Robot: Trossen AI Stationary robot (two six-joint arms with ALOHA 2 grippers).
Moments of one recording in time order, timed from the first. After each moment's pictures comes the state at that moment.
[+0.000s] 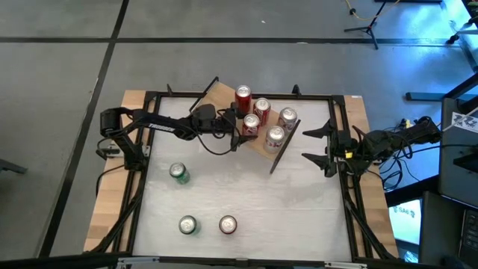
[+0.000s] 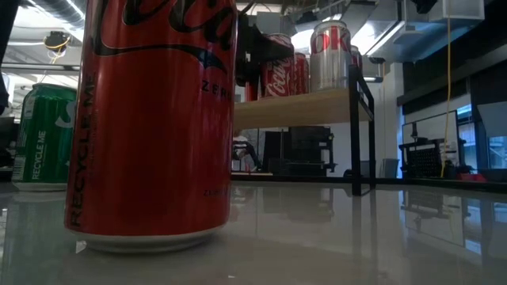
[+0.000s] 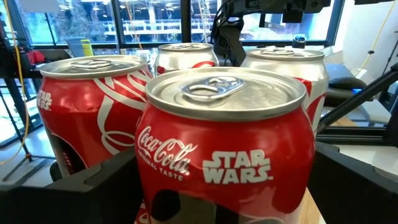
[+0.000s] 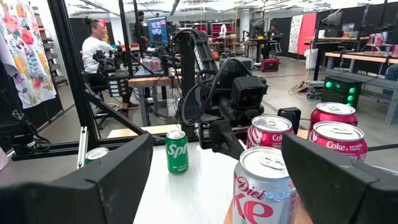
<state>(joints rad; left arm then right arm) 0.28 1.68 0.87 0.80 0.20 0.01 0.39 0.57 0.63 -0.02 0.48 0.05</state>
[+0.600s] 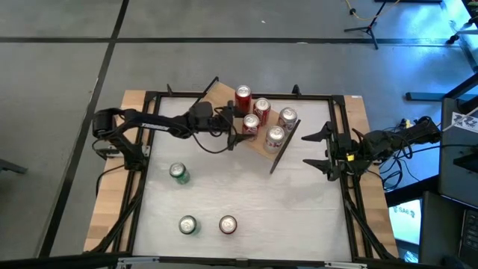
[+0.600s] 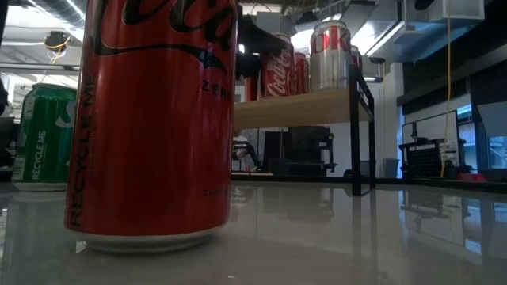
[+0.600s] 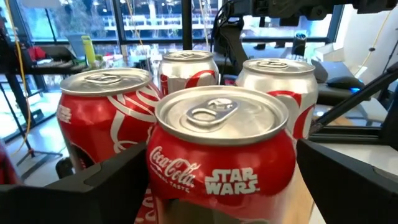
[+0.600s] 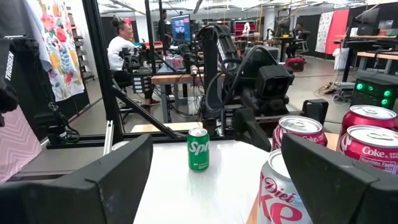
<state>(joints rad) 0.28 1.60 0.87 0.69 0.20 0.01 0.39 0.57 0.63 -0.02 0.37 0.05</state>
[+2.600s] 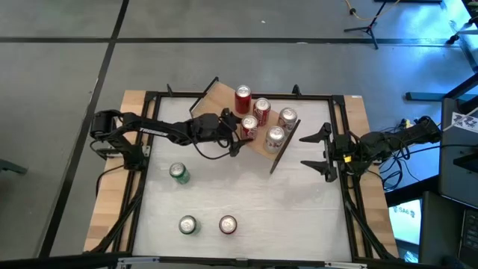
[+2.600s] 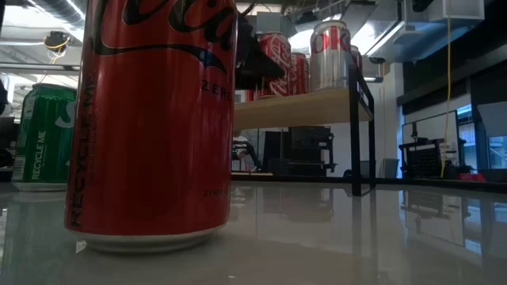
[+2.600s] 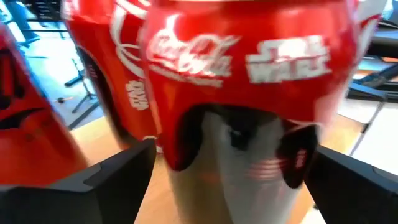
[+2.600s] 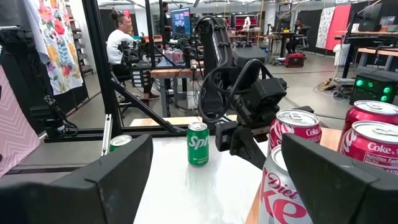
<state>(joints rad) 0.17 1.59 0.87 0.47 -0.13 0.00 0.39 0.59 0.63 -0.02 0.37 0.05</state>
